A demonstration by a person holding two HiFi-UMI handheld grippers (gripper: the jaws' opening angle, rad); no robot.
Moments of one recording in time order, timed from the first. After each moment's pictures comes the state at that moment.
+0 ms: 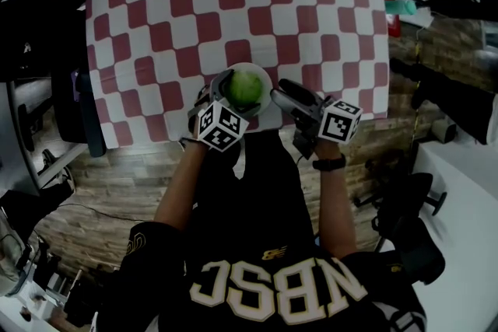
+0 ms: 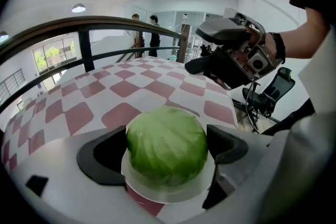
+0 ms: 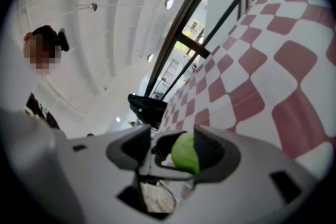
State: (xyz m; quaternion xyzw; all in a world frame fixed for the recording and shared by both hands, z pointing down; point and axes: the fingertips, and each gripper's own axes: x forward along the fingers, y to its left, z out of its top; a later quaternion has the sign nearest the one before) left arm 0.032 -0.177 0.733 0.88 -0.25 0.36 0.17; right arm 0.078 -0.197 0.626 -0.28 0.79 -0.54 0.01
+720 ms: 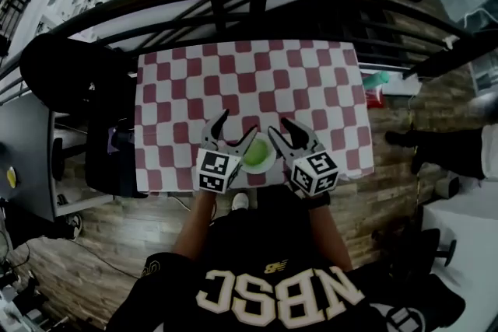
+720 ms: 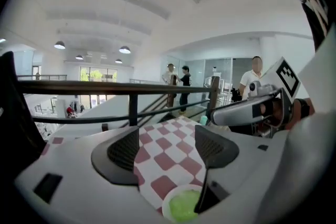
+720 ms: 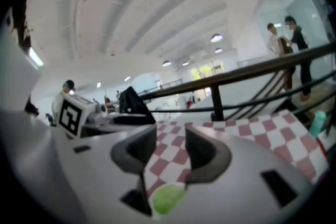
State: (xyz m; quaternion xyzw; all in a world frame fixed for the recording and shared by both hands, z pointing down) left arm -0.024 -0.257 0.504 0.88 -0.45 0.13 0.12; right arm 0.056 -0.235 0.492 -0.41 0.88 -0.22 -0.08
